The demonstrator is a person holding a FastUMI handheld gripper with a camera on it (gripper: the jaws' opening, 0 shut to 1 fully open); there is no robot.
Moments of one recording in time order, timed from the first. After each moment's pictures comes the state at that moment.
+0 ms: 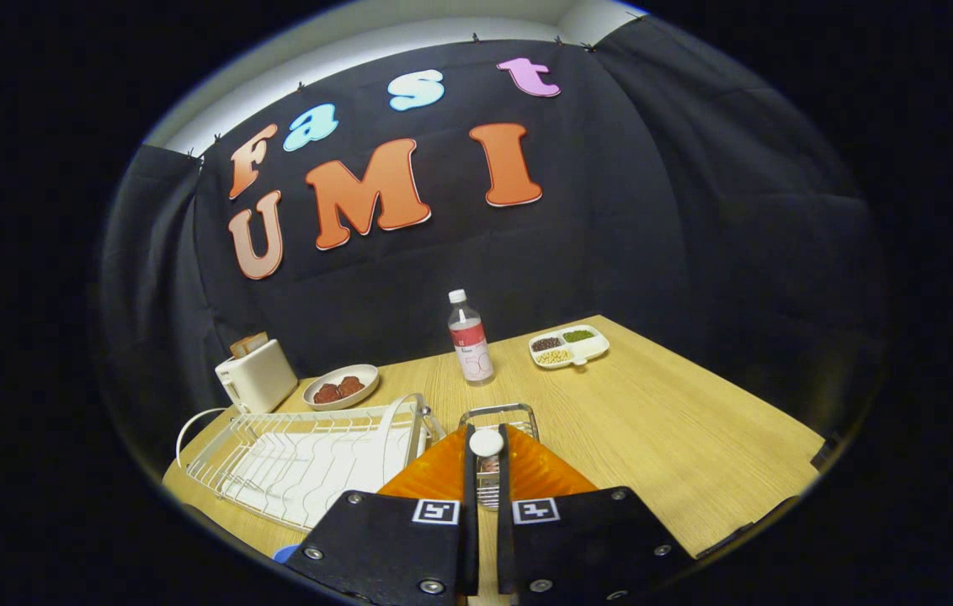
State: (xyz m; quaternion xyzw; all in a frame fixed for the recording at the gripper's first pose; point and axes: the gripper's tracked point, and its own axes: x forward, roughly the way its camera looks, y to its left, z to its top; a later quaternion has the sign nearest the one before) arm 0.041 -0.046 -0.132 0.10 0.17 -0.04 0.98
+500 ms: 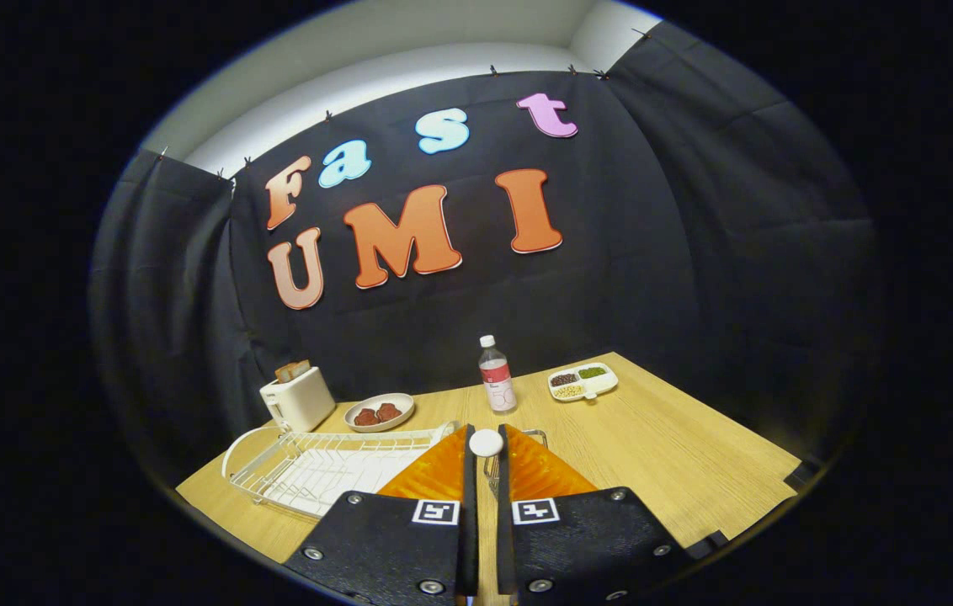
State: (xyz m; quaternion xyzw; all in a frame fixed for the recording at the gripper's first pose) arm -0.015 -0.030 -0.063 0.10 0.12 0.00 0.99
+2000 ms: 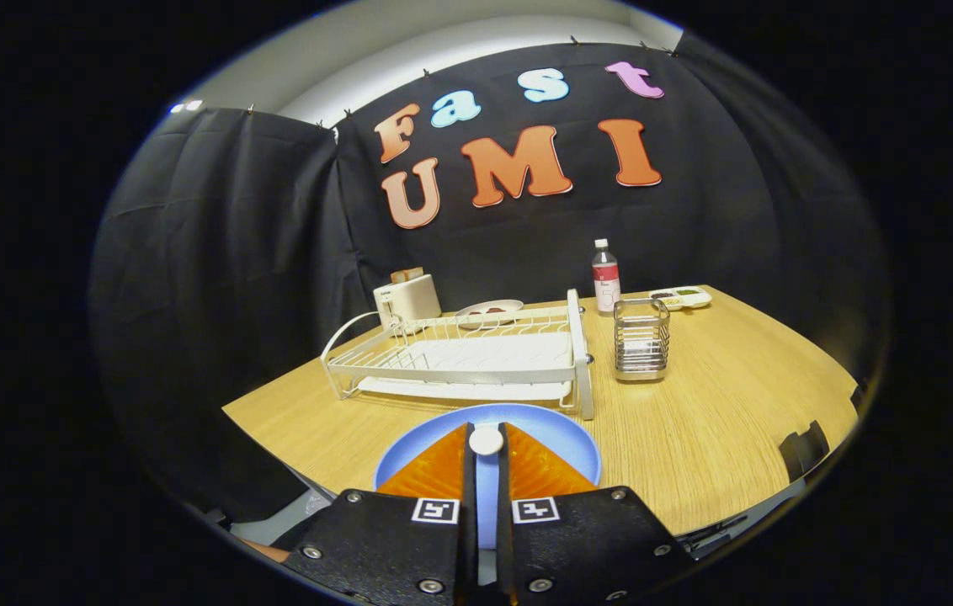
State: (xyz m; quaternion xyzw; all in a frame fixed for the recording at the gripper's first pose) arm -0.153 0.088 -0.179 0.08 0.19 0.16 0.96
